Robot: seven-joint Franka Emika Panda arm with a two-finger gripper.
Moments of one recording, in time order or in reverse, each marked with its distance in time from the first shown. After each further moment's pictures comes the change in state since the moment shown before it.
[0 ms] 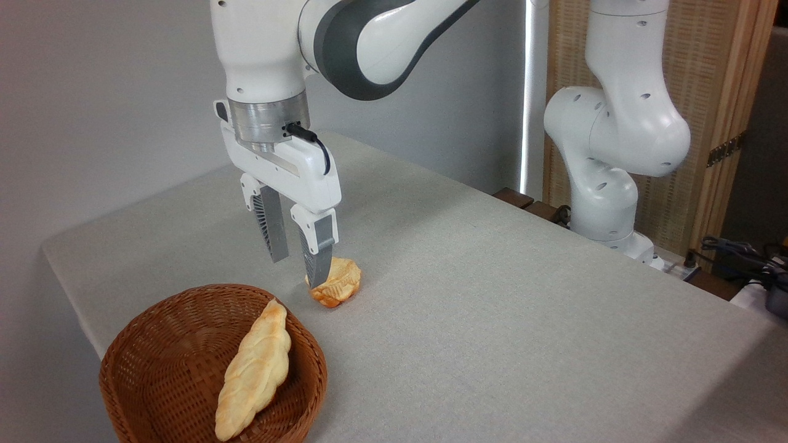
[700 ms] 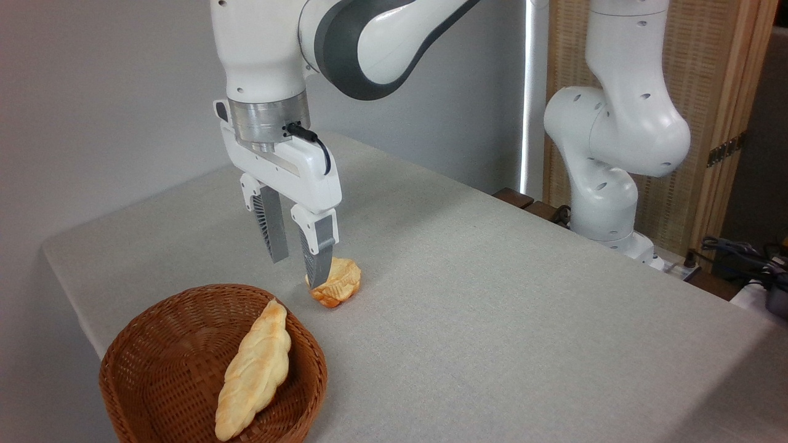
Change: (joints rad) arm 0.000 0.000 0.003 0.001 0.000 -0.001 0.000
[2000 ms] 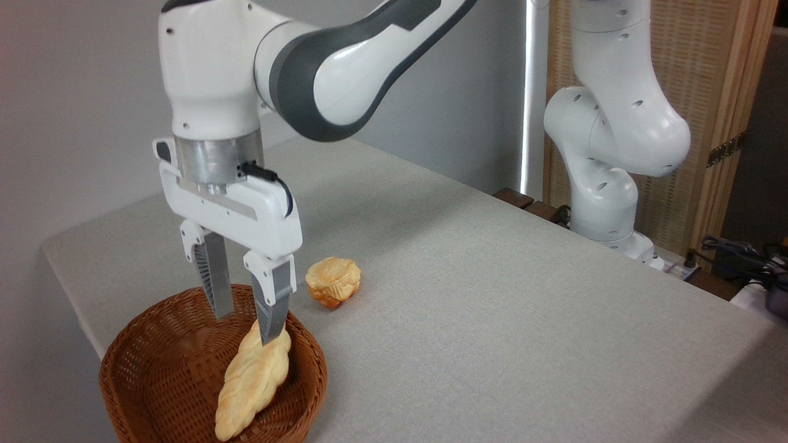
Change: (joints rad) arm 0.004 0.222 0.052 0.222 0.072 0.084 -0.126
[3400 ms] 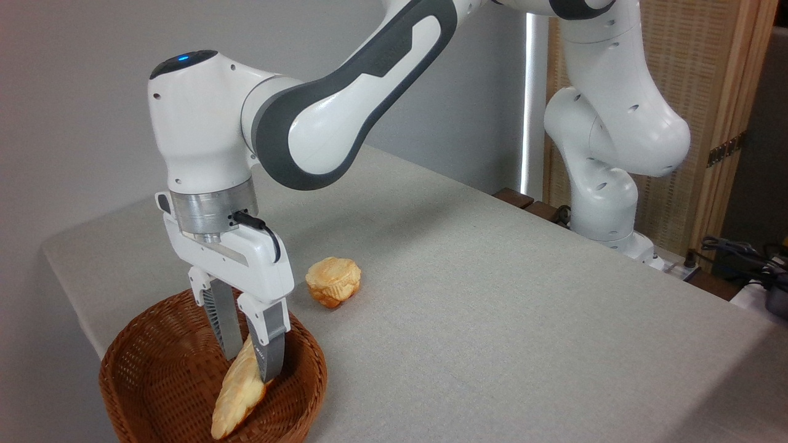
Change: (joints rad) arm -0.007 0.101 -0.005 0.015 0.082 0.042 0.000
